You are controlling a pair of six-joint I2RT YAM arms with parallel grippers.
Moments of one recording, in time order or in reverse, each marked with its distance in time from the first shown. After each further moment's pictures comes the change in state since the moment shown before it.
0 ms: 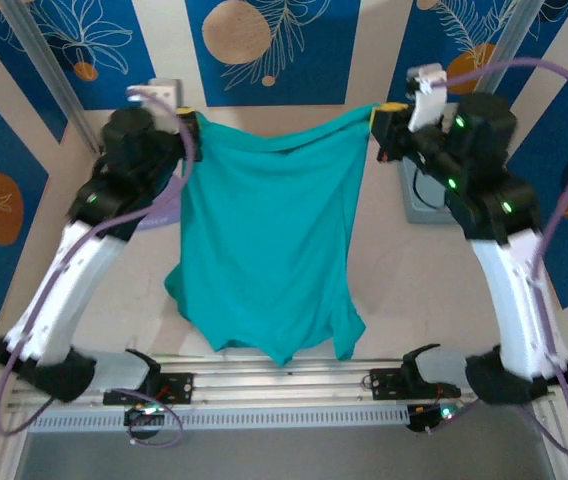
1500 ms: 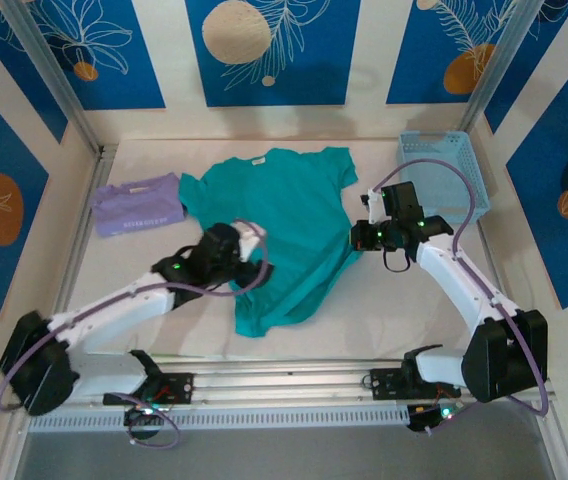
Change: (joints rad) left arm -0.349 -0.100 -0.890 0.254 0.280 0.016; right arm -0.065 -0.055 -0.924 0.078 -0.108 0.126
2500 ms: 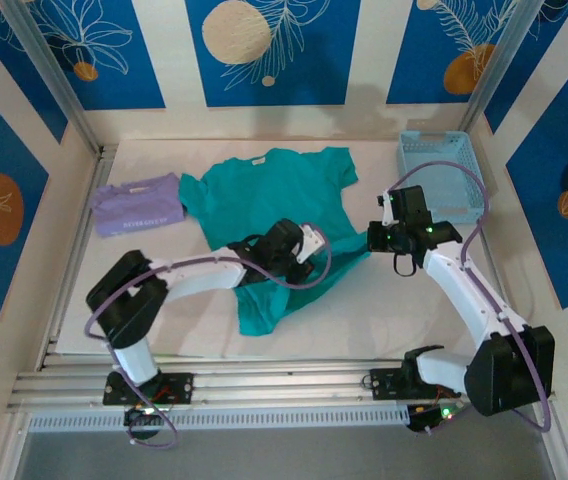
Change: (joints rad) left arm -0.063 0.439 0.250 0.130 0.100 0.063; right arm 0.001 -0.088 -0.028 -0.040 0.267 0.011
